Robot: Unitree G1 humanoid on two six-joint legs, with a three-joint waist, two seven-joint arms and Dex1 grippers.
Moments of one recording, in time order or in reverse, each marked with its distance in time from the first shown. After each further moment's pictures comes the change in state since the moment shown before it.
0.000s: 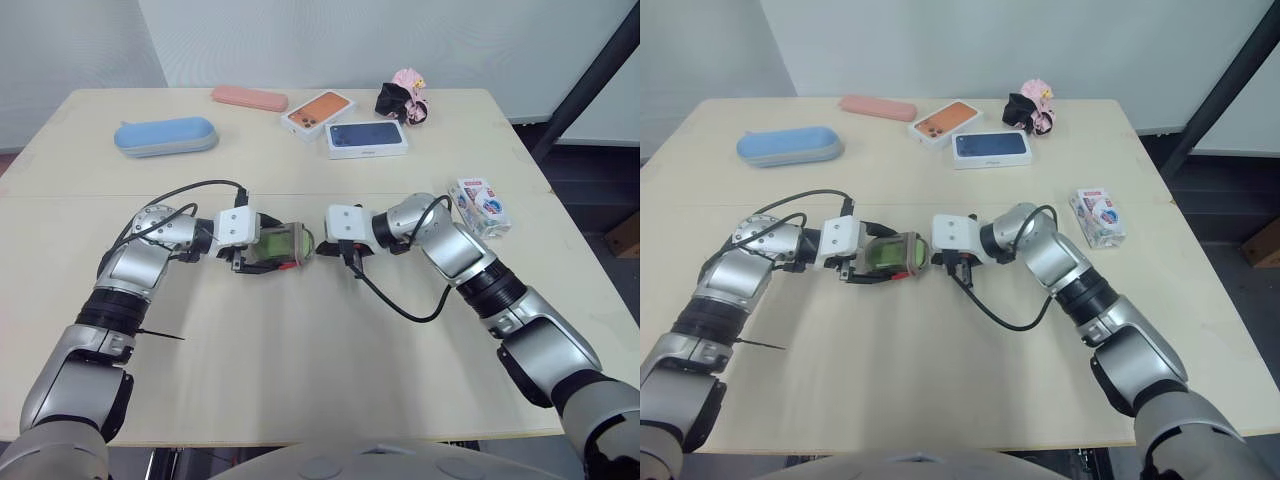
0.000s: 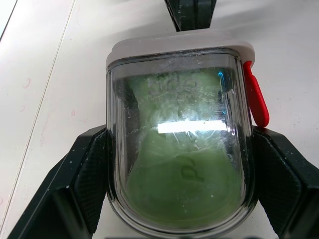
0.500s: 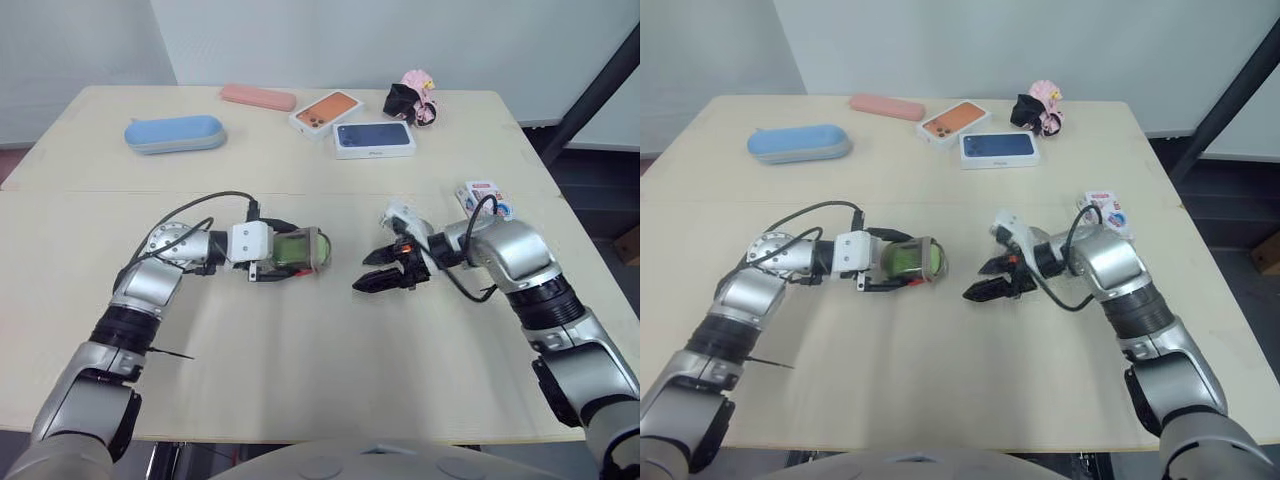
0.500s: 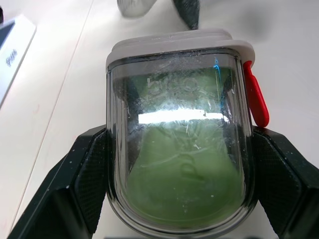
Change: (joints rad) left arm 0.096 -0.059 -0.007 -0.107 0.008 -0.083 0.105; right arm 0.131 -0.123 -0.272 -0.203 0.398 0.922 0.030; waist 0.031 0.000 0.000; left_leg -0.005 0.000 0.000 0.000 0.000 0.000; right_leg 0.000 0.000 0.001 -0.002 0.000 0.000
